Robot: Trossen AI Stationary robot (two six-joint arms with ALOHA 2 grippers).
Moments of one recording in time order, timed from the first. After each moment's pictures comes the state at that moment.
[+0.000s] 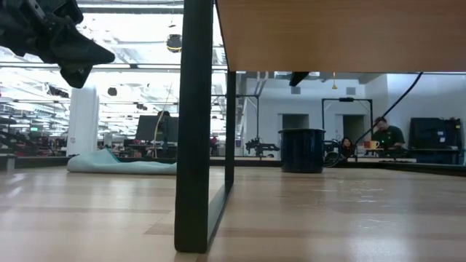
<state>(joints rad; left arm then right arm) -0.33 0.25 0.21 -0.15 -0.48 -0.36 -0.33 1.50 1.35 -0.88 0.16 -0.39</state>
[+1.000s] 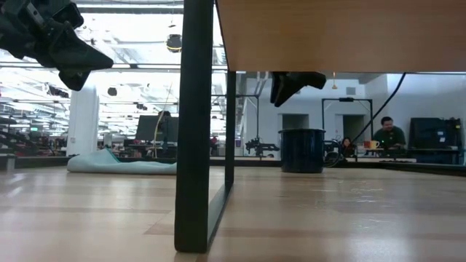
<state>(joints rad) -0.33 0.25 0.21 -0.20 -0.48 -0.36 -0.22 1.67 1.35 -0.75 0.35 -0.74</state>
